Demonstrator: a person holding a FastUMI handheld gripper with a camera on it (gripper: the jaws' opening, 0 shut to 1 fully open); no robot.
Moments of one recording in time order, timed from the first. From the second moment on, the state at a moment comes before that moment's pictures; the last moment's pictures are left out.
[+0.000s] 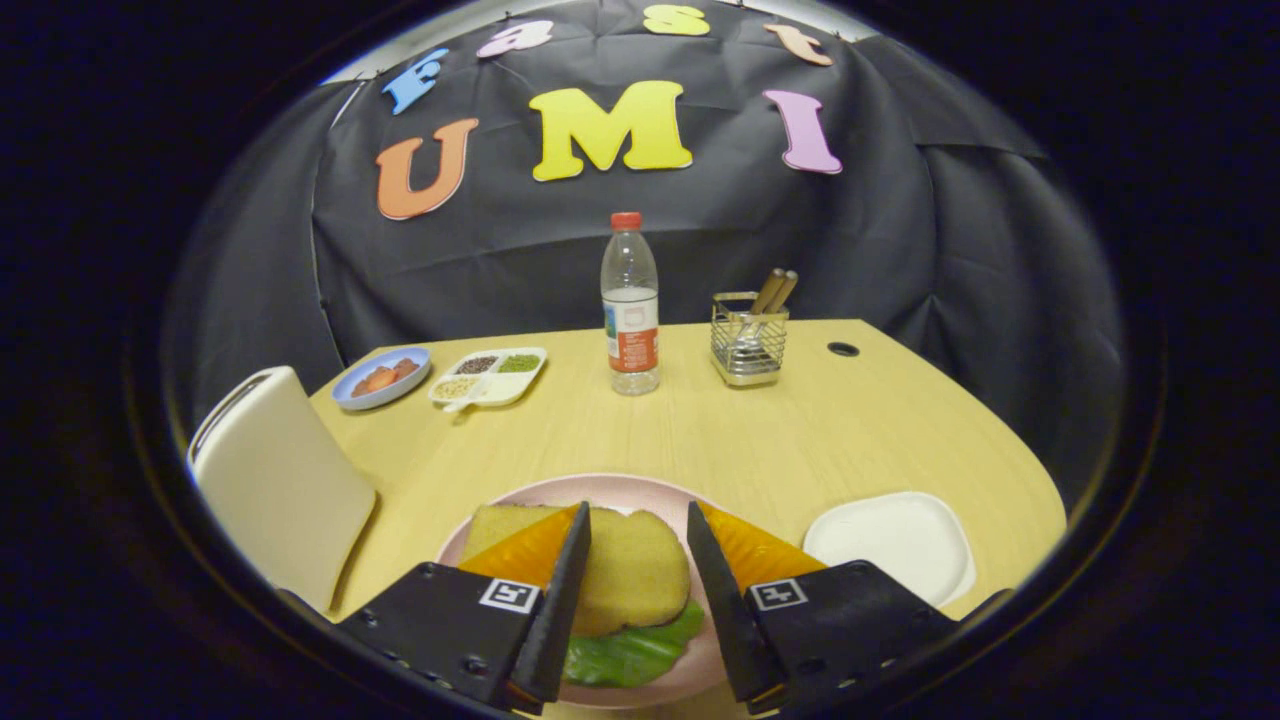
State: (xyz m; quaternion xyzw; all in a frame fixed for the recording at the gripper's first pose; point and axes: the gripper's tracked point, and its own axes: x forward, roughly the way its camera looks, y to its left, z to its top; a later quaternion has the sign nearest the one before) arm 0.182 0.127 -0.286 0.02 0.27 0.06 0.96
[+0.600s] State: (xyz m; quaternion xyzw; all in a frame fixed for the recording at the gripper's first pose) arm 0.096 0.100 -0.144 0.00 0.09 0.03 1.00
